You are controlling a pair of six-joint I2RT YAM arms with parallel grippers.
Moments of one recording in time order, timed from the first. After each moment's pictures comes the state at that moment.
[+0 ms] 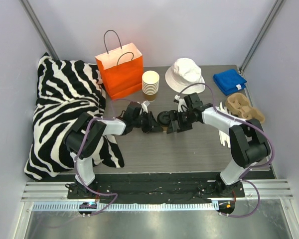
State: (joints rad) left arm -0.58 1.87 0.91 0.33 0.56 -0.93; right arm 0.38 1.64 1.01 -0.45 -0.46 0.20
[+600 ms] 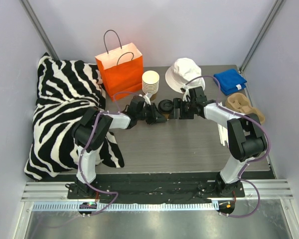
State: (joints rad) left arm -0.57 2.03 1.09 0.41 0.50 -0.94; right arm 0.30 1.73 1.07 -0.25 -0.37 0.29
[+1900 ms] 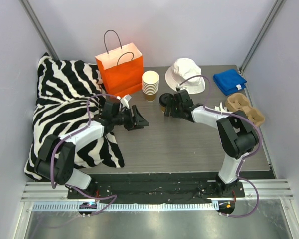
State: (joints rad) left arm -0.42 1.47 0.81 0.02 0.58 -0.78; right arm 0.46 1.80 1.07 -0.07 0.08 0.50
